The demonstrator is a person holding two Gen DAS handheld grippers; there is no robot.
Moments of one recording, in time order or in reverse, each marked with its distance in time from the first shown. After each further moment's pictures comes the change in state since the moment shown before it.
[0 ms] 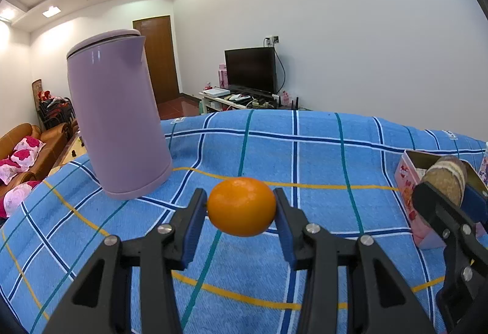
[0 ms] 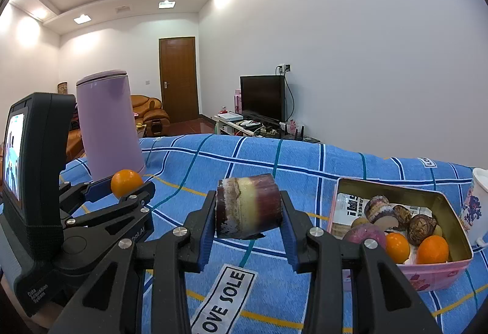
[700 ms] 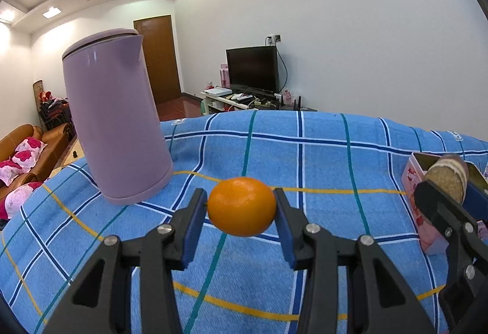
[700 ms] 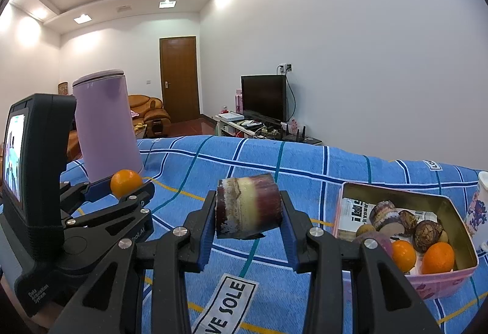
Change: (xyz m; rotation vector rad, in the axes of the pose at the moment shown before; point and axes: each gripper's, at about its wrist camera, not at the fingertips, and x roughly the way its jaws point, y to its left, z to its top) left arm 0.010 0.002 0.004 0.002 0.004 0.008; right arm 0.001 0.000 0.001 0.000 0.000 0.003
